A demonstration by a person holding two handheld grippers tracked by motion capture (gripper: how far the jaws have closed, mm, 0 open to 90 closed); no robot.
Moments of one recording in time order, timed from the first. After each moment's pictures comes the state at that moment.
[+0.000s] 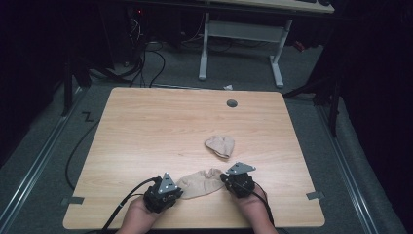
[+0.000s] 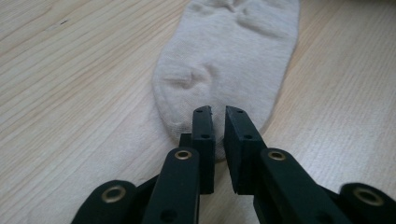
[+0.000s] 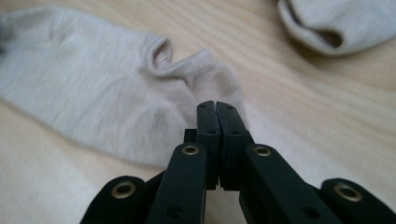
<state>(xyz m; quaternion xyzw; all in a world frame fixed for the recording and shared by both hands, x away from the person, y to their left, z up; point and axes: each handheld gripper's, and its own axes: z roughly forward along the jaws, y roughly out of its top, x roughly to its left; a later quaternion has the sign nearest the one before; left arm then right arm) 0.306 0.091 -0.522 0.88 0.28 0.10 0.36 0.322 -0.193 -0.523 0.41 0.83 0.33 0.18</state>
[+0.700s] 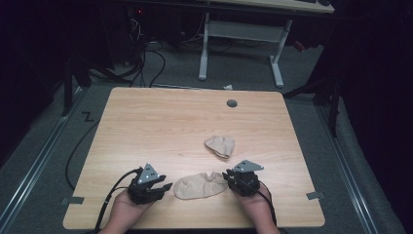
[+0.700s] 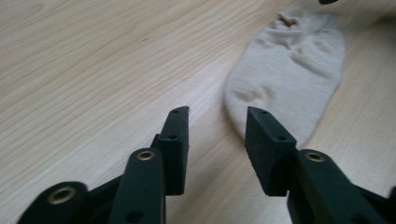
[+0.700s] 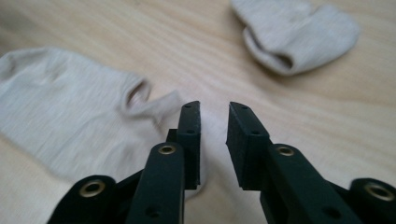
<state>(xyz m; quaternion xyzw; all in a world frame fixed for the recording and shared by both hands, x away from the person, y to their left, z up) 0.323 0.134 -0.505 0.85 0.33 0.12 0.40 0.326 -0.203 -0.508 0.44 0.80 0.35 0.19</state>
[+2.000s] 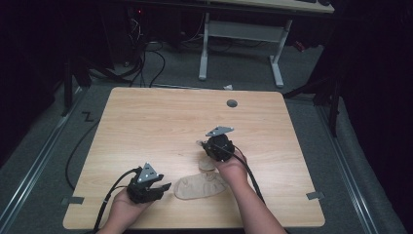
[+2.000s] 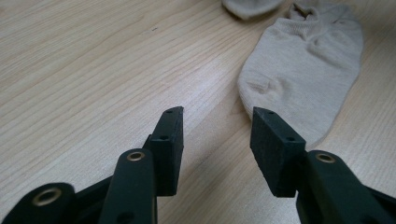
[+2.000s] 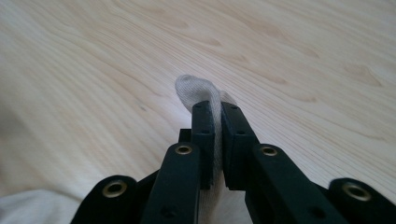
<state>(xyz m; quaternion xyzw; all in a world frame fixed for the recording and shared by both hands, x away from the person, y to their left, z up) 0.325 0.133 -0.510 0.85 0.33 0.12 0.39 0.414 -0.134 -0.465 0.41 0.82 0.34 0.19</state>
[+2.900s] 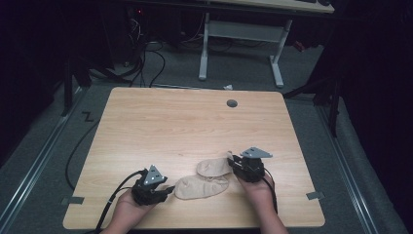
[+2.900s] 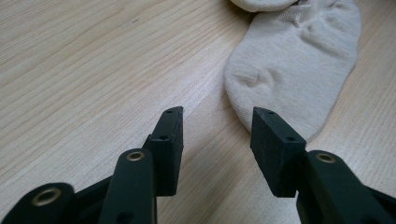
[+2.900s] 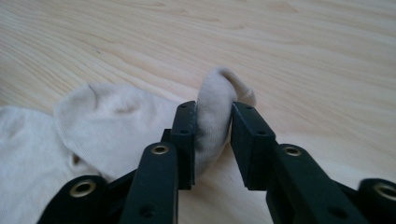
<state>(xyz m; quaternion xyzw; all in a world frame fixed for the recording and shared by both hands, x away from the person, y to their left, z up) 0.322 0.122 -0.516 0.87 0.31 0.11 0.37 0.353 -0.228 -0.497 0.47 0.77 0.38 0.21</state>
